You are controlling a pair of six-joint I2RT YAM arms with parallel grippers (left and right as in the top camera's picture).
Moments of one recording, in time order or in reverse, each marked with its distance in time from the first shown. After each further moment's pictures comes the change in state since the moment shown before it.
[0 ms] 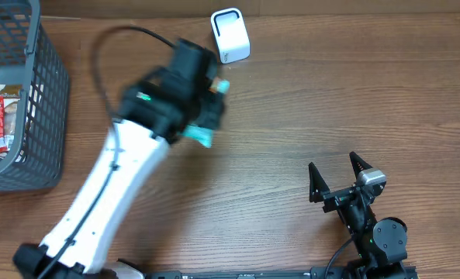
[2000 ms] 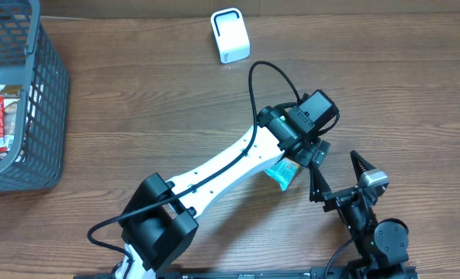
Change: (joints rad) left arm -0.399 0.439 0.146 0.151 0.022 -0.109; right arm 0.000 -0.009 0.000 0.023 -0.002 0.015
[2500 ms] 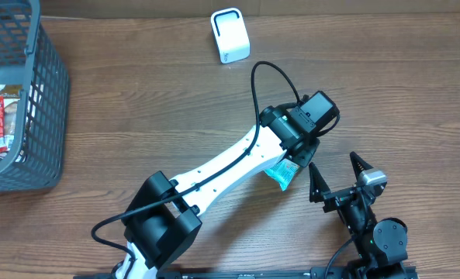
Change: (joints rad) left arm 0.000 0.020 0.008 -0.018 -0.029 0.016; right arm 0.000 0.001 0.000 -0.023 0.002 -0.008
